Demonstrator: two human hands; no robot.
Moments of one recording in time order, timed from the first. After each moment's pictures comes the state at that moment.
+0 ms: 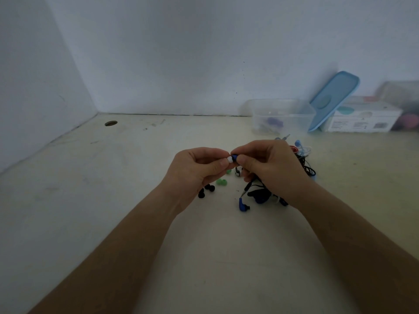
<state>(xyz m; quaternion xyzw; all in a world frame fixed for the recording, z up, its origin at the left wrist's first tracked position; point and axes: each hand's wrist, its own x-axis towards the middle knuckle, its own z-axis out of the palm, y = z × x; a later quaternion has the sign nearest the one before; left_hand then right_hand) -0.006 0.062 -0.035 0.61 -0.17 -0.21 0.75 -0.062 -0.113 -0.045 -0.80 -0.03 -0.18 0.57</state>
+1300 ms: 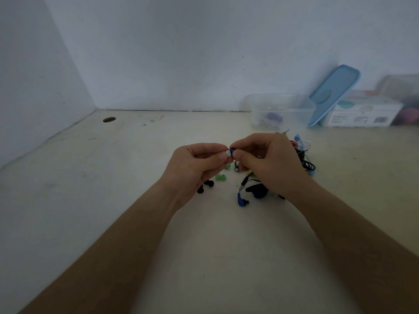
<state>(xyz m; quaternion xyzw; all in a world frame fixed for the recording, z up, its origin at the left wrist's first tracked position) -0.006 0.060 -0.036 0.59 -0.14 -0.21 0.77 -0.064 -0.107 -0.043 -0.82 -0.05 -0.25 0.51</state>
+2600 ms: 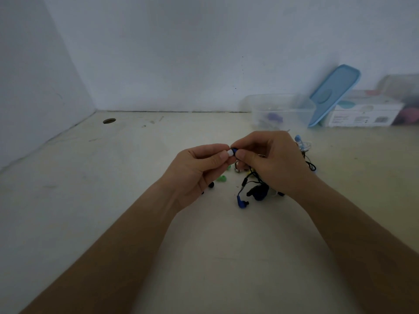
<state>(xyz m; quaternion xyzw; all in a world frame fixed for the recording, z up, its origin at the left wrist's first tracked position) -0.005 0.058 -0.037 0.53 -0.13 -0.27 0.79 -0.063 -0.113 -0.040 -0.83 -0.06 -0.24 0.49</state>
